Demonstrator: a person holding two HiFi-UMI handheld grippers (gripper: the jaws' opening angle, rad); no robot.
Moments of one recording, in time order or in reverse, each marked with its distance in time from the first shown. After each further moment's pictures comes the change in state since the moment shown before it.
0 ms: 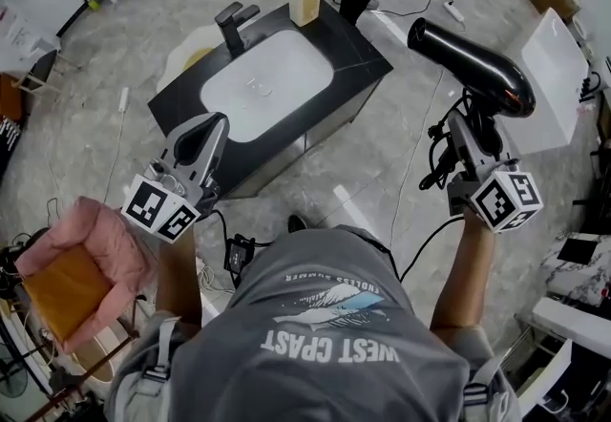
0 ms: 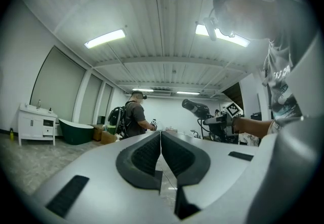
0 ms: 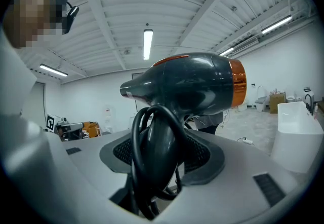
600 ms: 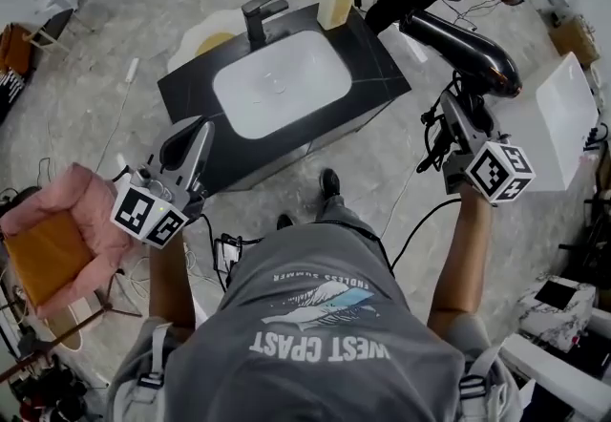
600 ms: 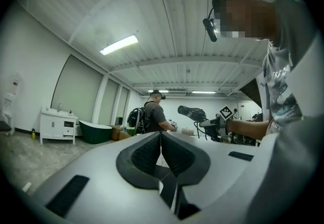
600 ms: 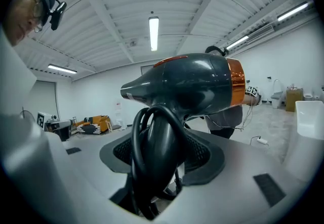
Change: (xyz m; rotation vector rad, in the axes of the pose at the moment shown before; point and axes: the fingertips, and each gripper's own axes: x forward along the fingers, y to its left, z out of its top) left arm -0.041 0.037 -0.007 -0.015 -0.010 0.201; right arm 0.120 -0.004 -0.003 -0.027 0.094 0.140
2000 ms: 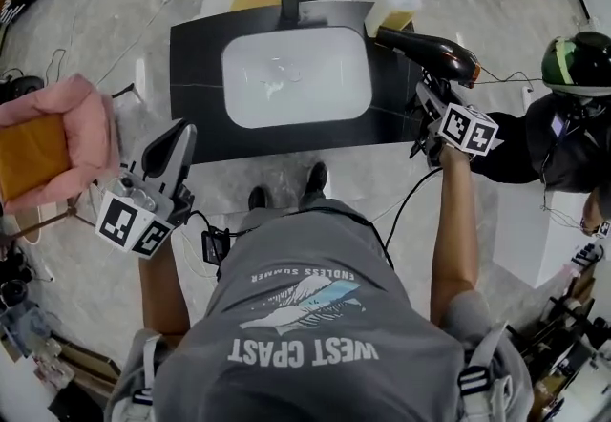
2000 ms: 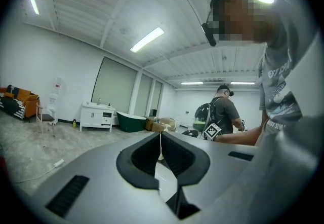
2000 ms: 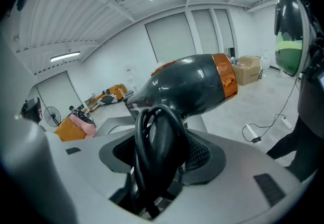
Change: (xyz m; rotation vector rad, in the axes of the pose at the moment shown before) left arm 0.044 0.022 -0.035 -0.089 0.088 0.434; right arm 0.284 -0.118 -0.139 -0.001 0.494 0.221
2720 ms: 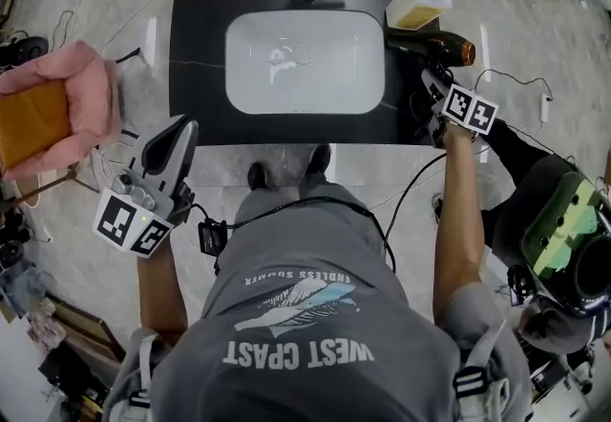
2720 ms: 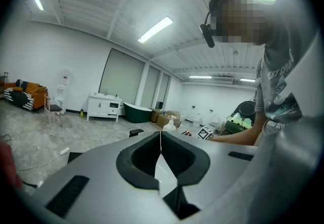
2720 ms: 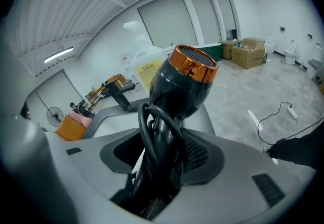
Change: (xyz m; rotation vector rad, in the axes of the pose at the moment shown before) left arm 0.027 0.007 -0.029 -0.059 0.097 0.070; right arm 0.101 -0.050 -0.028 0.049 0.161 0.015
